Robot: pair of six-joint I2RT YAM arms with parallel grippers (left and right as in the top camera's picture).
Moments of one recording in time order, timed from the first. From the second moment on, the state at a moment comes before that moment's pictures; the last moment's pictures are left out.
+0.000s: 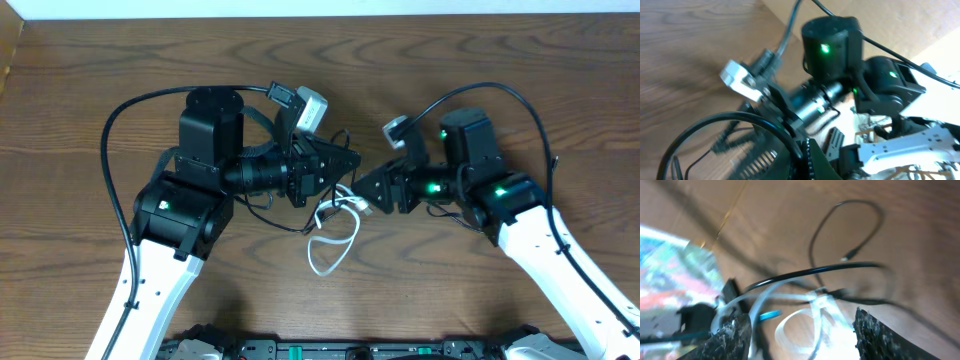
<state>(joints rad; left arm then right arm) -0.35 1.17 1.21 -0.55 0.93 -0.25 0.41 1.33 0.95 -0.41 -0.77 0.24</state>
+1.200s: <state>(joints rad) -0.35 1.17 1.22 -0.51 0.83 -0.31 0.51 1.33 0.95 -0.57 -0.64 0.18</state>
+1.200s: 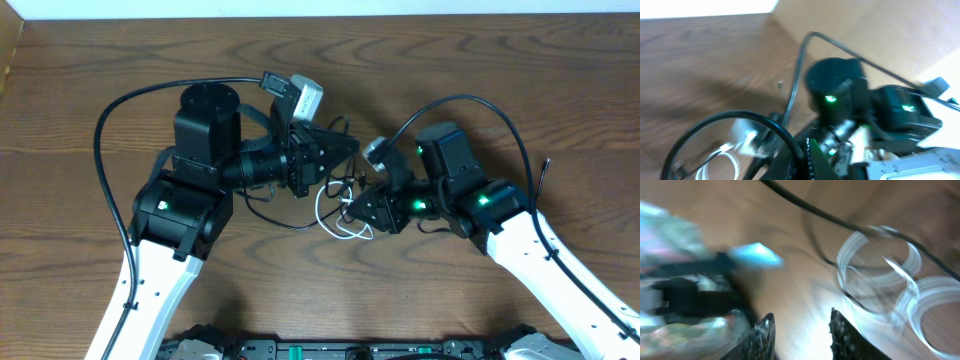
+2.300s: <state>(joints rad) -0.35 1.37 1.22 -0.85 0.15 -0.31 0.62 1.62 0.95 -0.60 -0.44 0.30</state>
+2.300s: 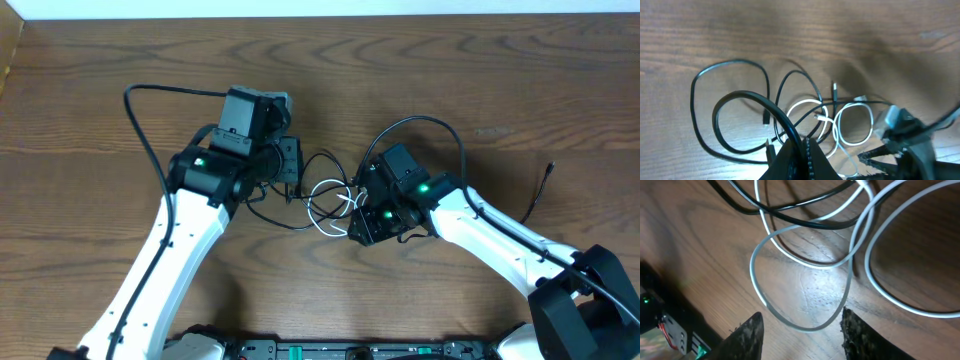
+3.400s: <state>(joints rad) -0.35 1.42 1.22 -0.87 0.15 -0.31 0.72 1.62 0.89 -0.51 -0.31 0.04</state>
